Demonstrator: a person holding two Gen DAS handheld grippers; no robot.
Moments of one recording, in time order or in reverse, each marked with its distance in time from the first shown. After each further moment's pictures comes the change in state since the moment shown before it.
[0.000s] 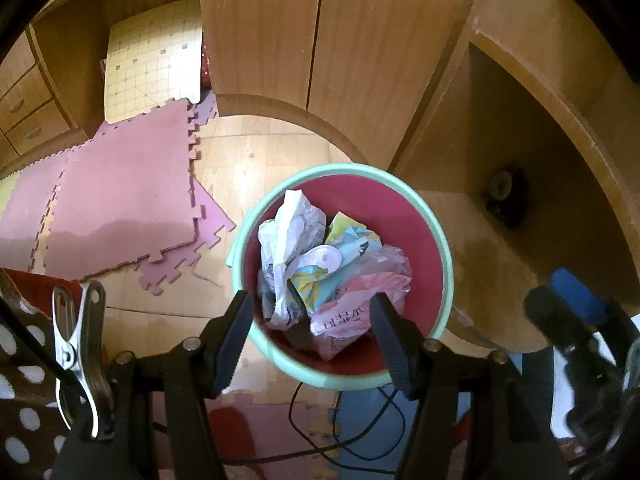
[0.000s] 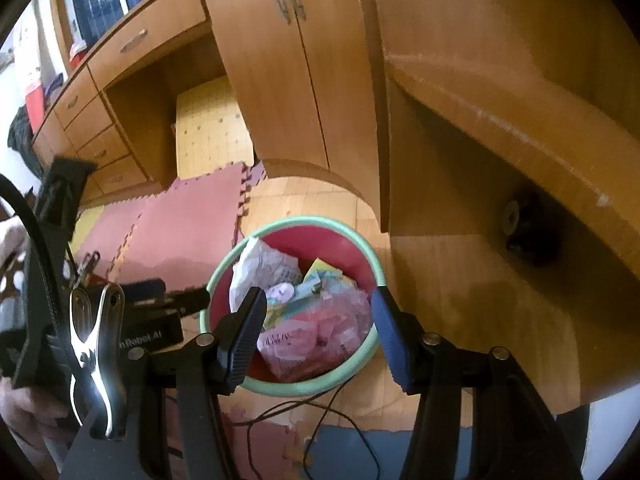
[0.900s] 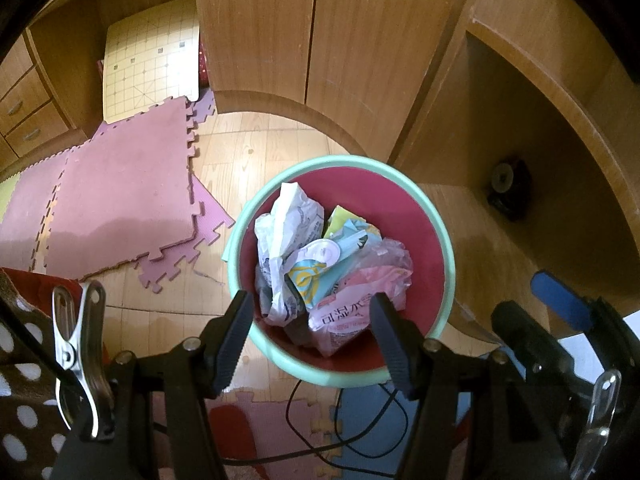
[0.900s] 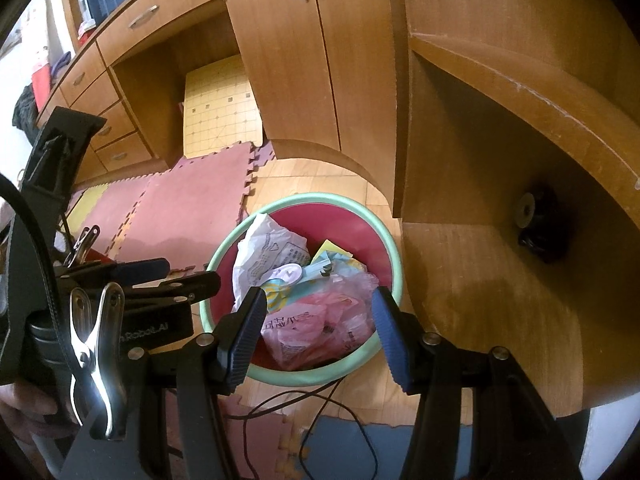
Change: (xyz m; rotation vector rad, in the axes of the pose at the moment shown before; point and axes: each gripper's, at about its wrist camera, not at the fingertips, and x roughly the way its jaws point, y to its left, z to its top) left arm 0.004 -0.002 -0.005 0.011 0.011 0.005; right arm 0.017 0.012 -0.009 -0.042 0.042 0.011
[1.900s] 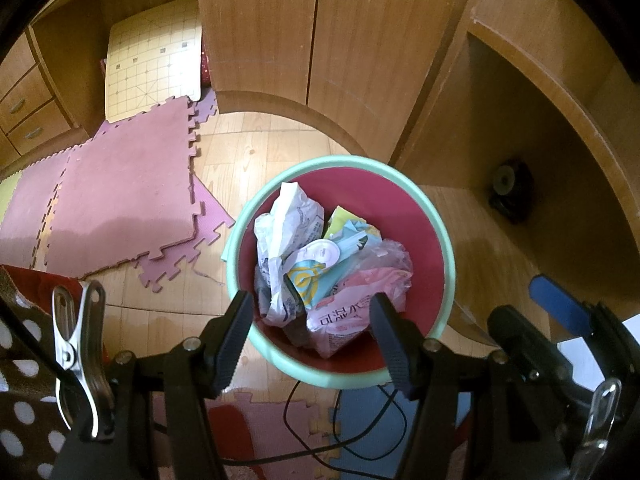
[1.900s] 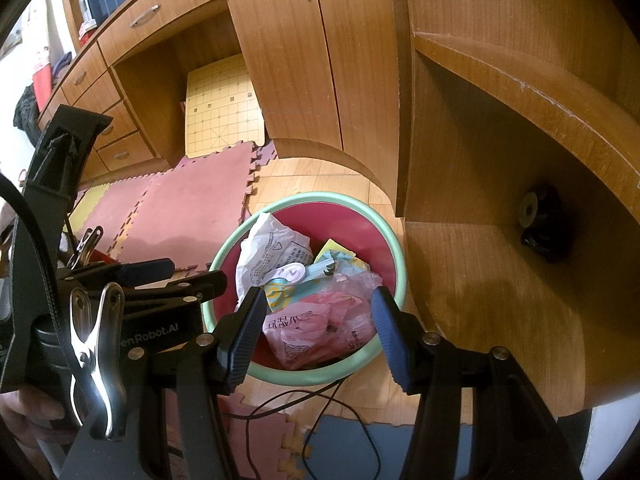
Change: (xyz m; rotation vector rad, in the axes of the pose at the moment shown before) left arm 0.001 -0.003 0.000 -0.004 -0.004 0.008; right arm 0.000 0.002 0.000 0.002 0.001 0.001
